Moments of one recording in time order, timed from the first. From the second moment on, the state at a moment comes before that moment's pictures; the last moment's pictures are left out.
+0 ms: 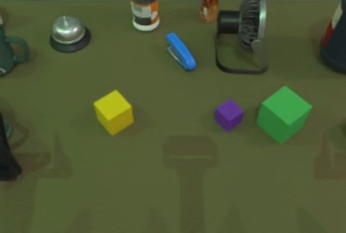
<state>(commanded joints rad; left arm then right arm) 0.00 0.00 0.00 0.00 0.00 0.00 0.00 0.00 0.00 0.00 0.00 0.00</state>
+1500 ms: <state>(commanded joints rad) 0.00 0.00 0.00 0.00 0.00 0.00 0.44 2.00 1.66 -1.07 0.00 -0.10</state>
